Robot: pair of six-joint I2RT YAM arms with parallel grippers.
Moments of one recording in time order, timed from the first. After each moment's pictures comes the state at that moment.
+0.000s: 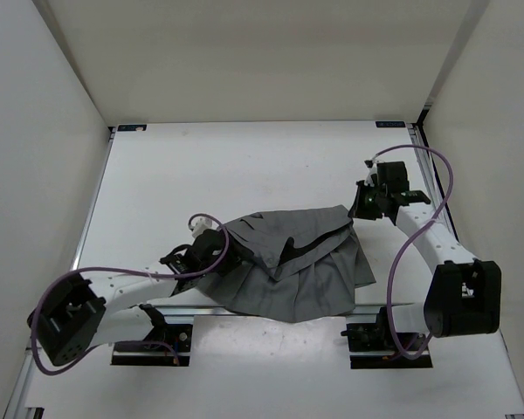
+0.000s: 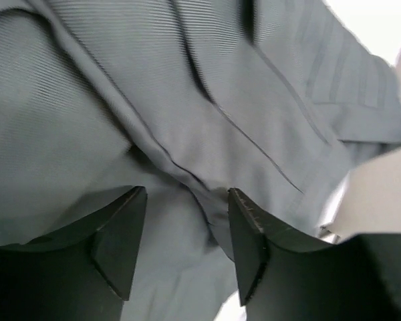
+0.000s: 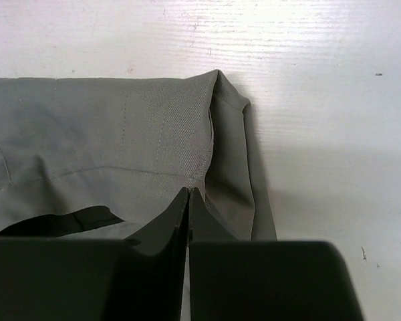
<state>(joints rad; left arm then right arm) -0.80 1.15 0.40 0.06 -0.14 -1.28 0.12 1.34 0.93 -0.50 -0.22 0.20</state>
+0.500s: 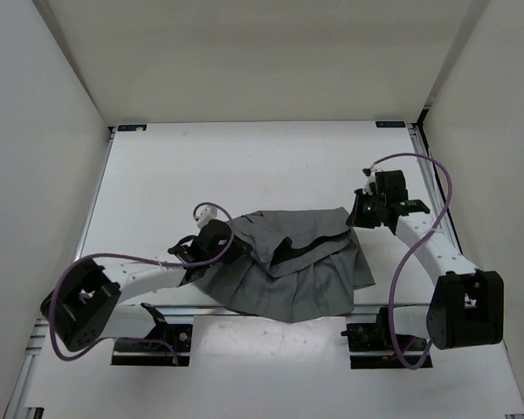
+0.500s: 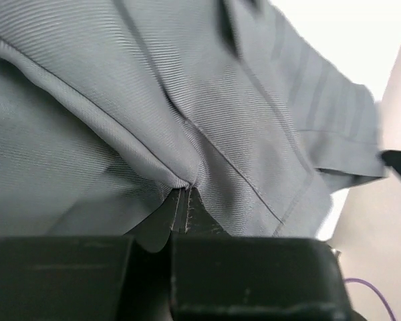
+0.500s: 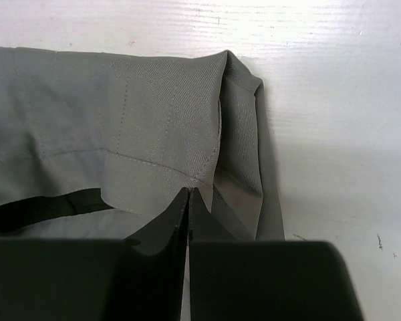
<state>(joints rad) -0.78 1.32 0.48 0.16 -0.15 -1.24 0.15 1.29 0.85 -0.49 -0.23 0.21</state>
